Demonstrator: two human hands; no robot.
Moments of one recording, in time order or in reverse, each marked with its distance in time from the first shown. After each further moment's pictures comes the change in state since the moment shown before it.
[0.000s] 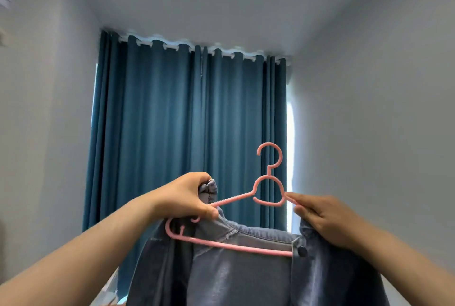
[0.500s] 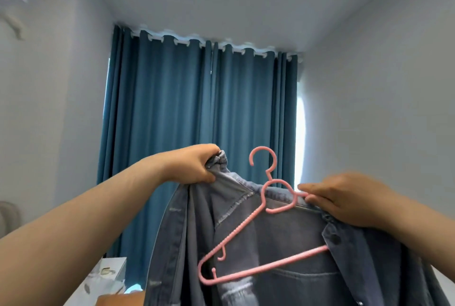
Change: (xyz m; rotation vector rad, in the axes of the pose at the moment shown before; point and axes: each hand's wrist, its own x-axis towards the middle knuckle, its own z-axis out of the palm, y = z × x) left_hand 0.021 0.008 -0.048 0.296 -0.028 0.057; right_hand 0.020 -0.008 -0.039 -0.693 -0.029 -0.301
